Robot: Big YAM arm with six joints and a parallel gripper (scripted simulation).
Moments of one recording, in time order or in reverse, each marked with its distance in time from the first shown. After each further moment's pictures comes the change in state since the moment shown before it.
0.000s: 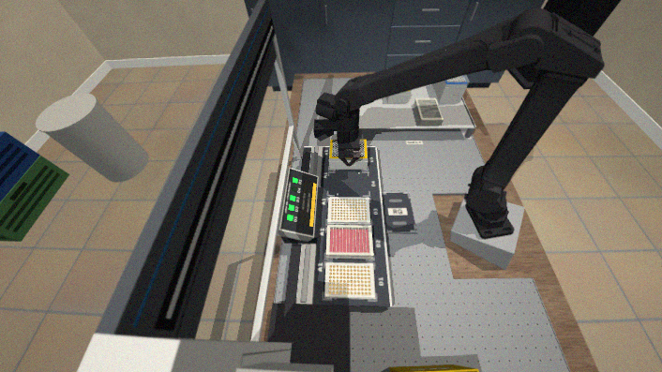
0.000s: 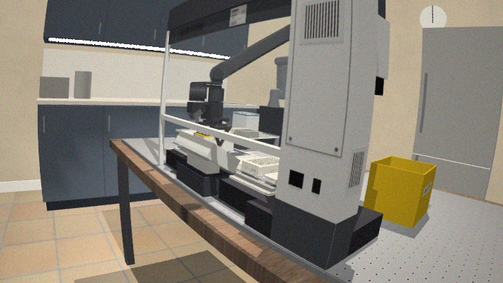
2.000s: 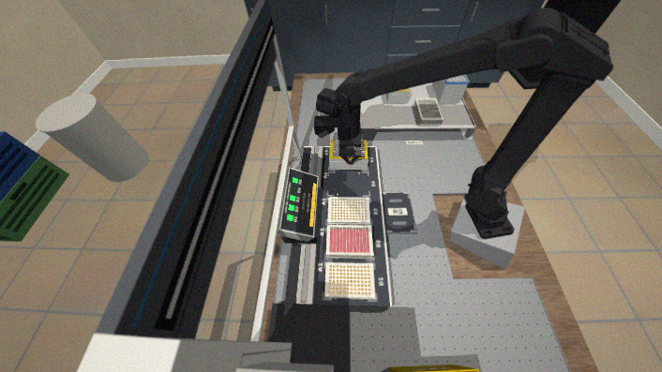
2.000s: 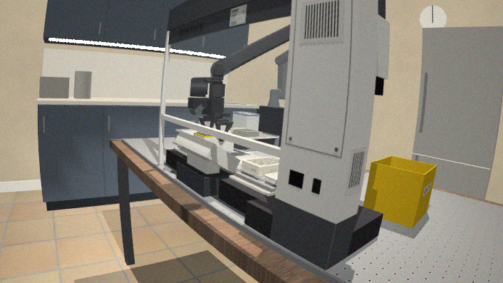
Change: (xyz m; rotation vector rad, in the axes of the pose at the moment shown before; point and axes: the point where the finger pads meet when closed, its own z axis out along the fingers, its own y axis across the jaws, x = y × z) arm 0.004 0.001 -0.016 -0.003 0.010 0.001
